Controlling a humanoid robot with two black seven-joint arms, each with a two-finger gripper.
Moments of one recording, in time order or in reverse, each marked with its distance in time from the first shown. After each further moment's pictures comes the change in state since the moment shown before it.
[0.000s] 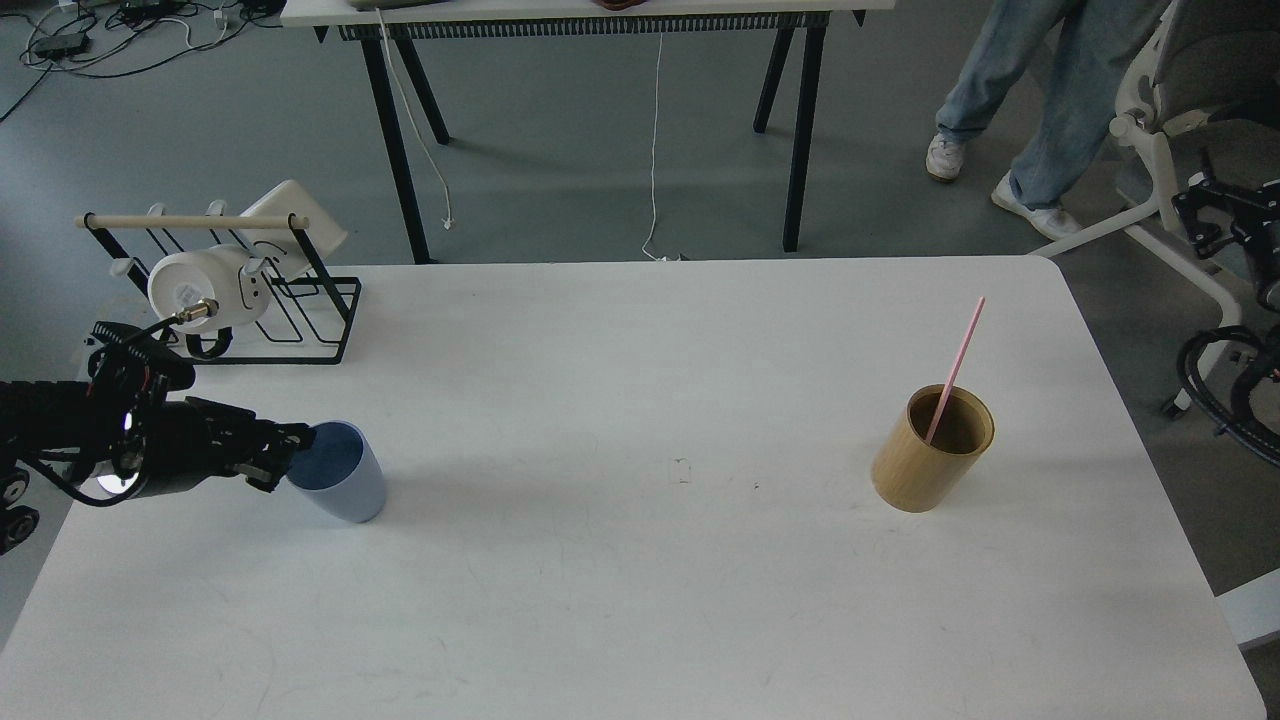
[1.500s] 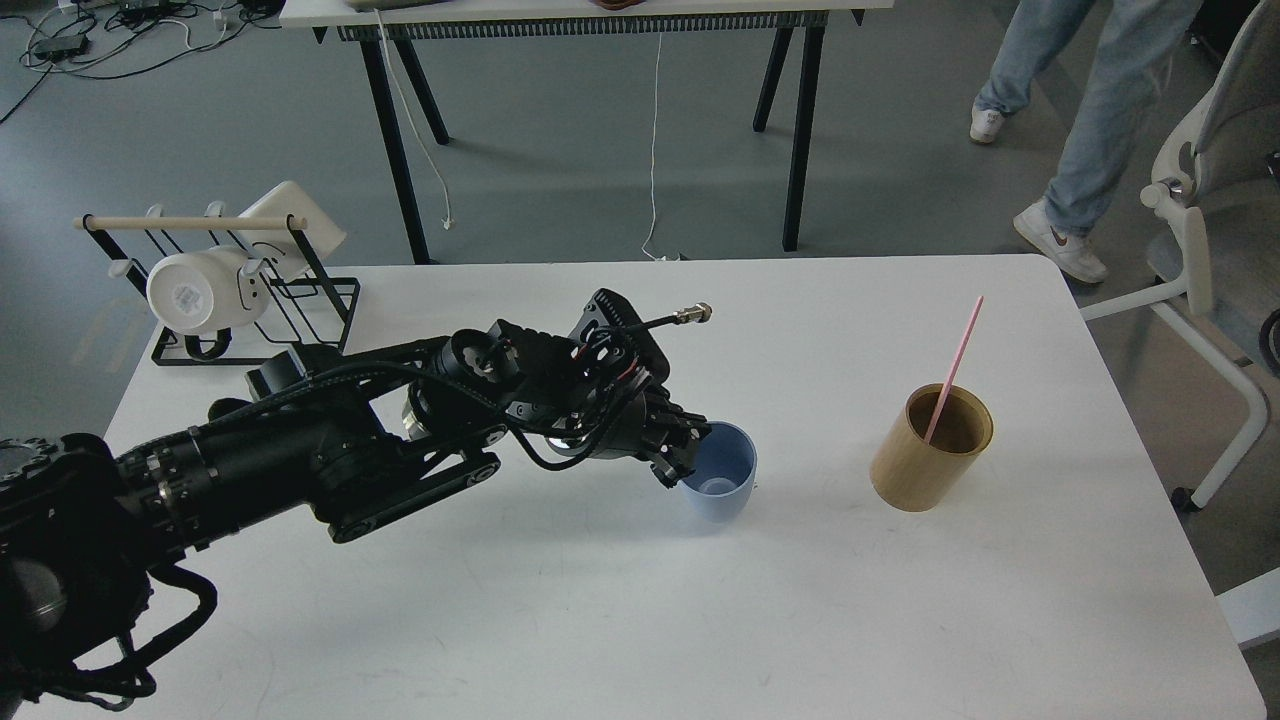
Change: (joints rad) left arm -0.318 -0.771 0.105 0.038 0.168 -0.222 0.202; right arm 0.043 -0.106 -0.019 -0.002 -0.008 0.000 -0.005
